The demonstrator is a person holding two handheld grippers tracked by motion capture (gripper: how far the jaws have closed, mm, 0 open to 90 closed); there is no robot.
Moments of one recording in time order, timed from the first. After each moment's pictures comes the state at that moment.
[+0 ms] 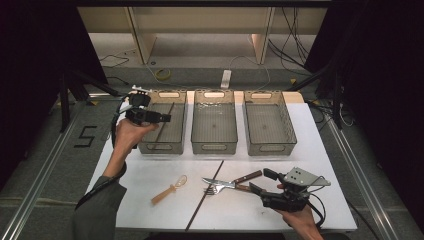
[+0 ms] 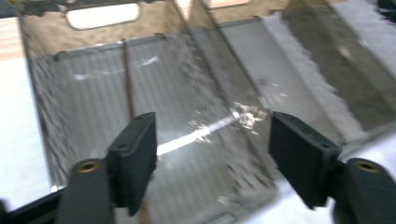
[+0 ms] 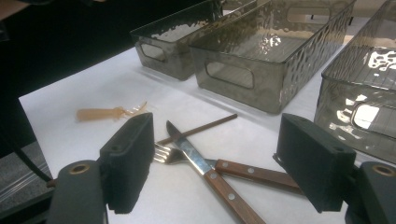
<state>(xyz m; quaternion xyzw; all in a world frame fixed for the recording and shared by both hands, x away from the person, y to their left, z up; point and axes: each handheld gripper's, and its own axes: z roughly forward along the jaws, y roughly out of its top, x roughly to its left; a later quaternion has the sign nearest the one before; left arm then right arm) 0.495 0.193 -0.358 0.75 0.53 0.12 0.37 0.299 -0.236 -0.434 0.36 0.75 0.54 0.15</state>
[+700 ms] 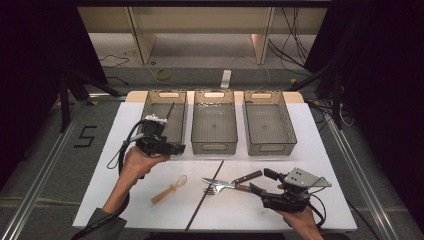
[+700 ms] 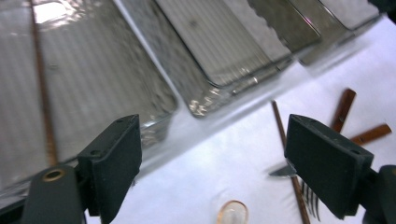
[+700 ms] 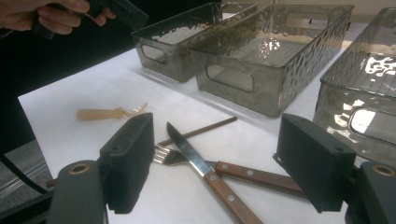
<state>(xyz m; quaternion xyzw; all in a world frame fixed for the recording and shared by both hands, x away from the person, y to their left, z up) 0.421 0.149 -0.384 0.80 0.47 0.08 0.36 0.296 -0.236 -0.431 0.36 0.75 0.54 0.16</state>
